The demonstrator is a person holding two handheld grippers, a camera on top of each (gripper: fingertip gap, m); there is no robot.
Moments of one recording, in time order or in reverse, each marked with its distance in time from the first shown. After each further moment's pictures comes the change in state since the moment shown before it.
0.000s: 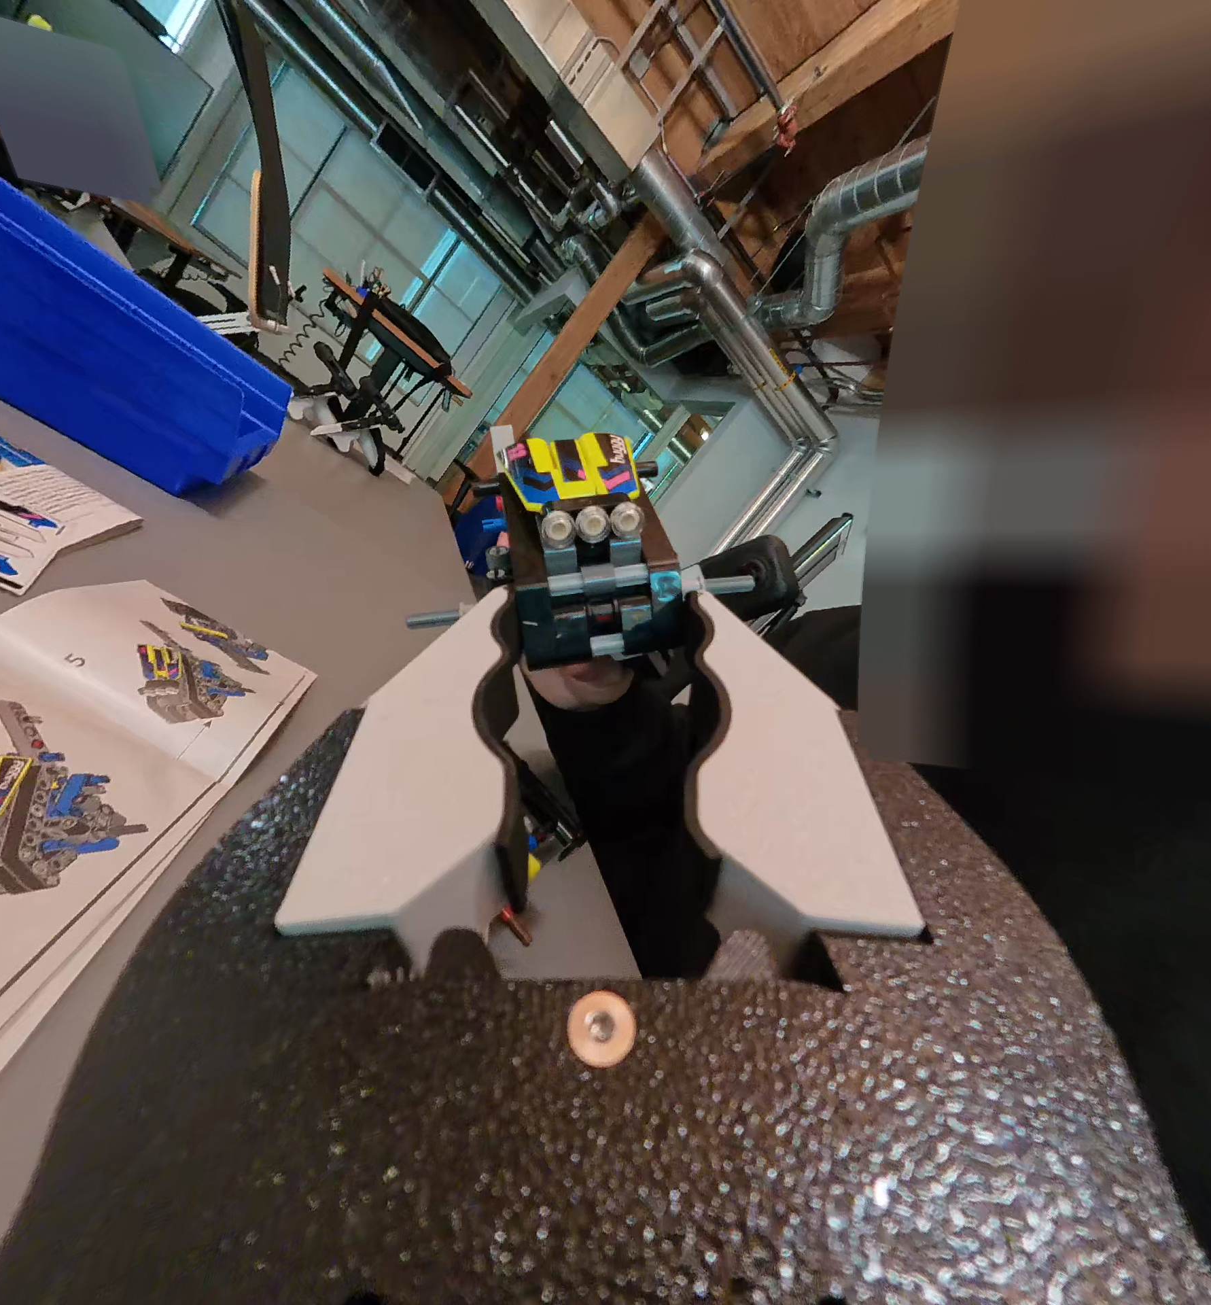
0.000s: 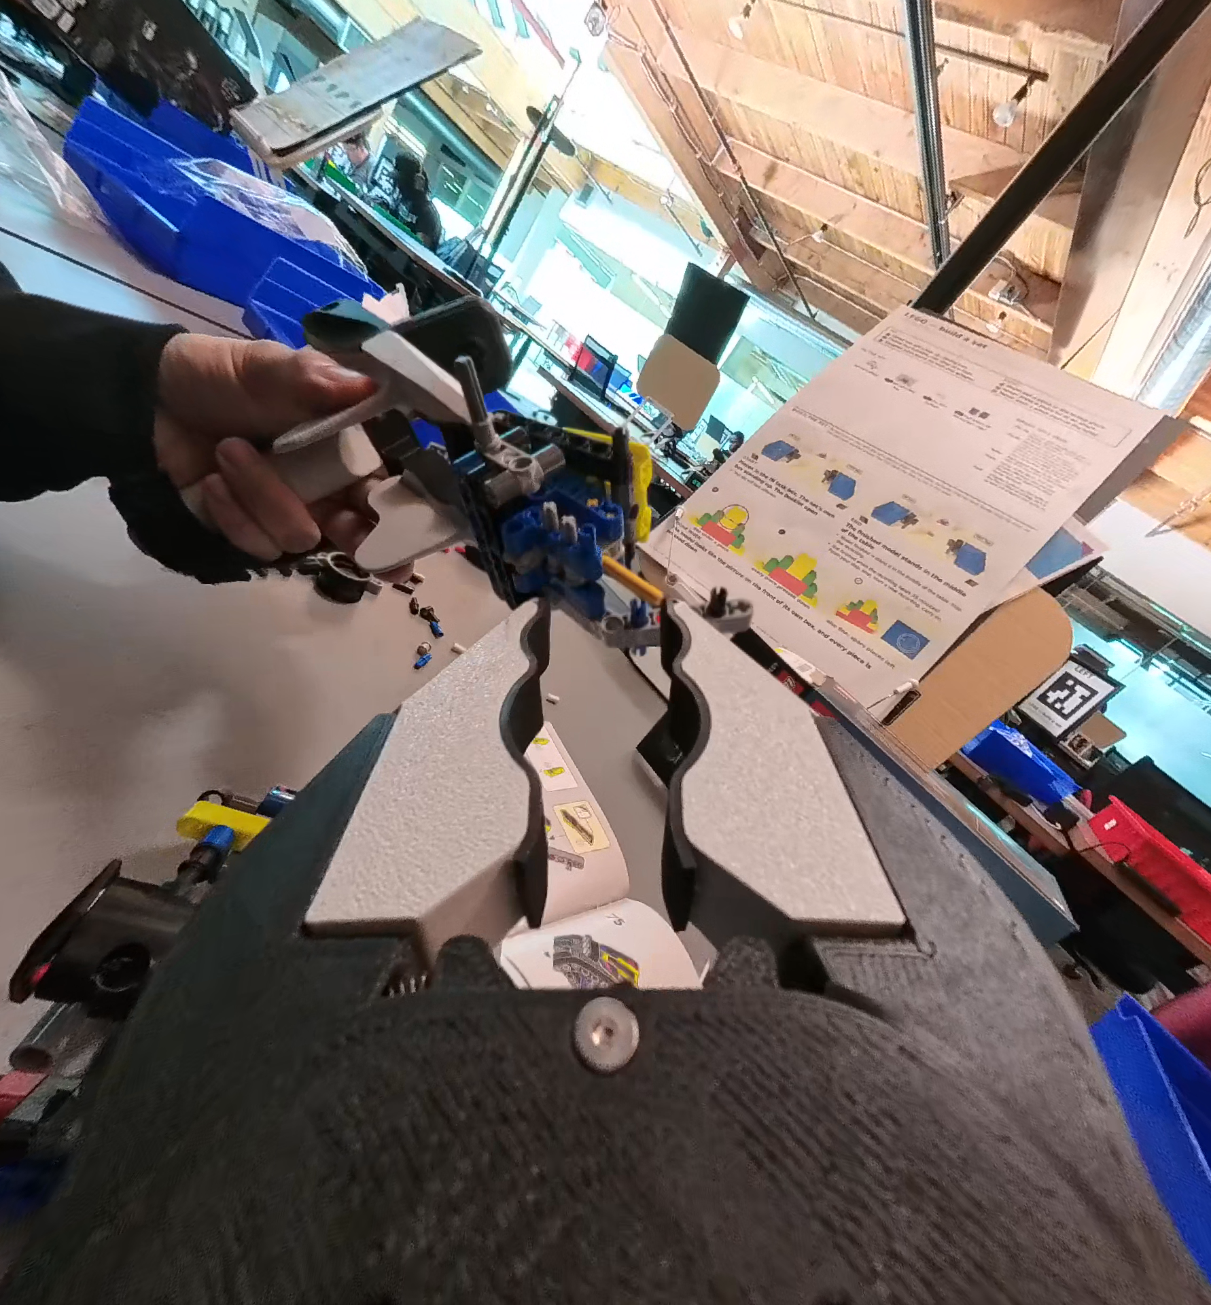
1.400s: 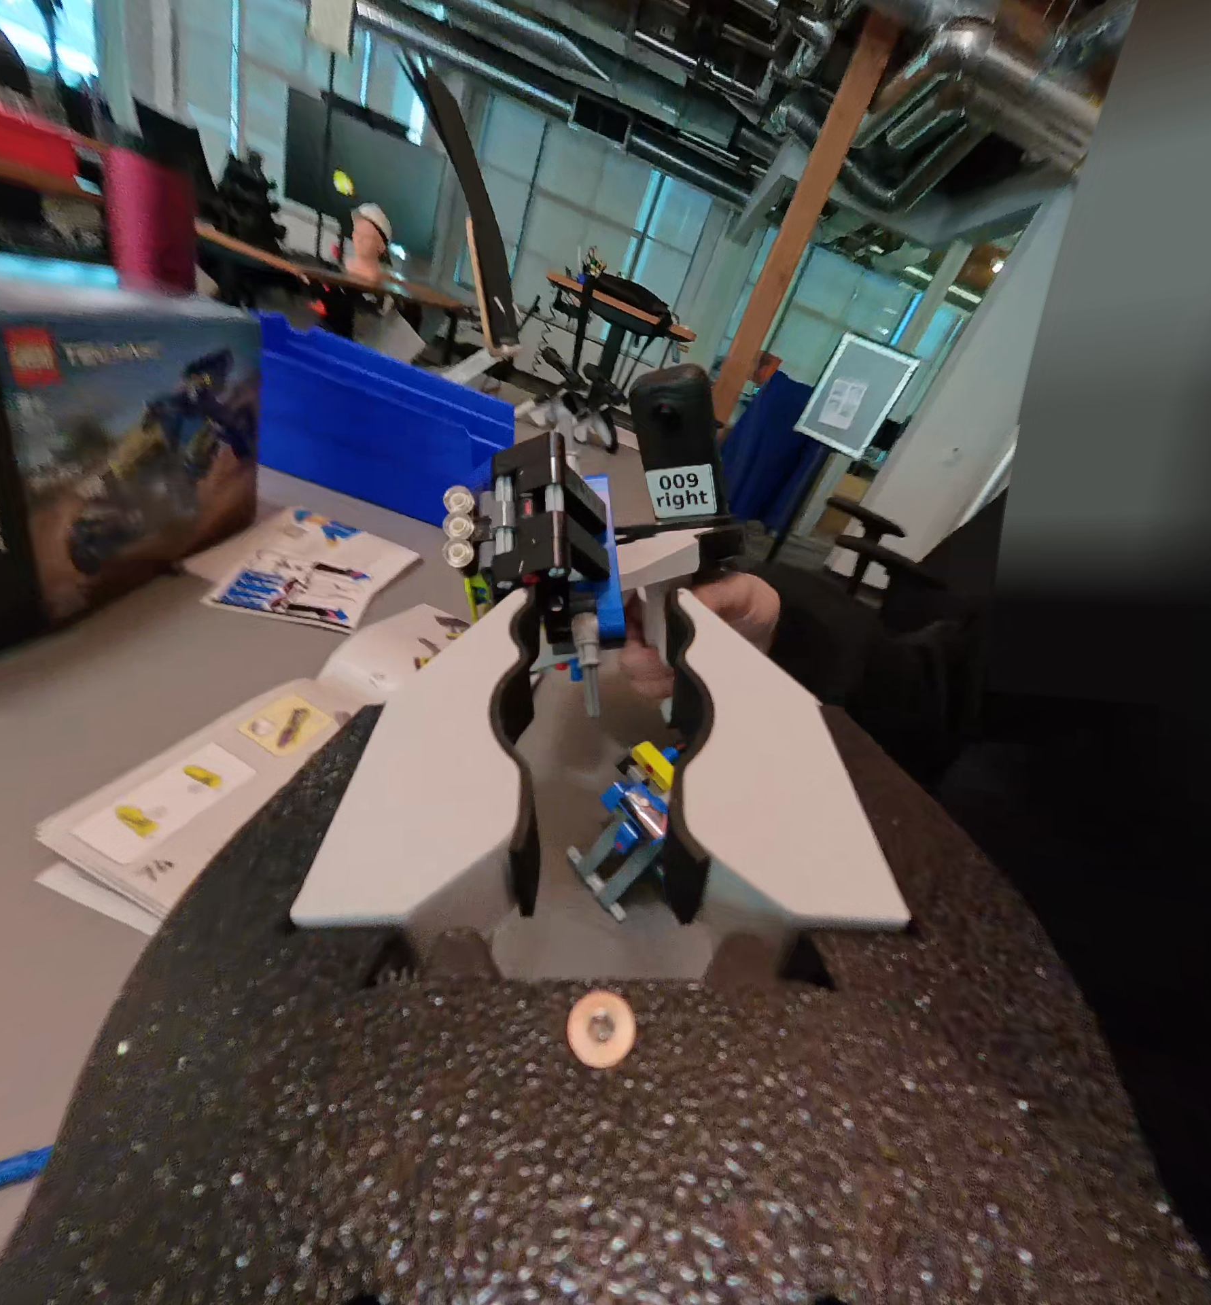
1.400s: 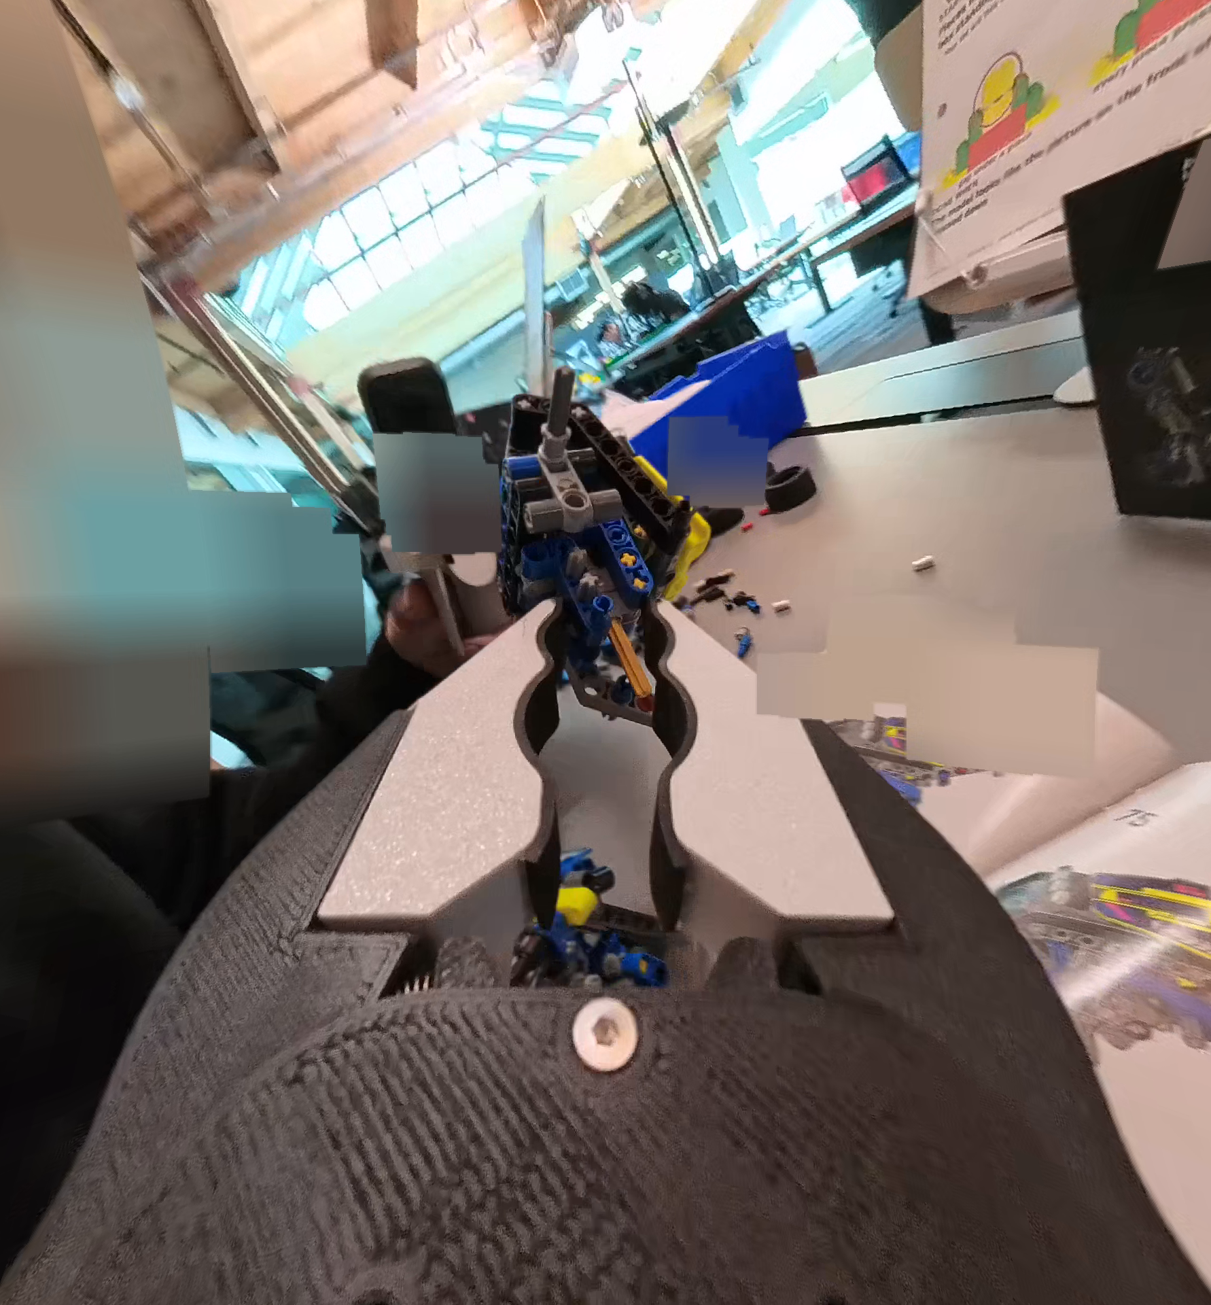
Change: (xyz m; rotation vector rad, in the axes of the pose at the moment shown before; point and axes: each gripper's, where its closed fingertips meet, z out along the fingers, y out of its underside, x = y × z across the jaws) left arm -0.024 -0.002 -0.005 -0.089 -0.336 0.434; right arm -0.009 0.045 0.025 0.009 -0.376 1.174
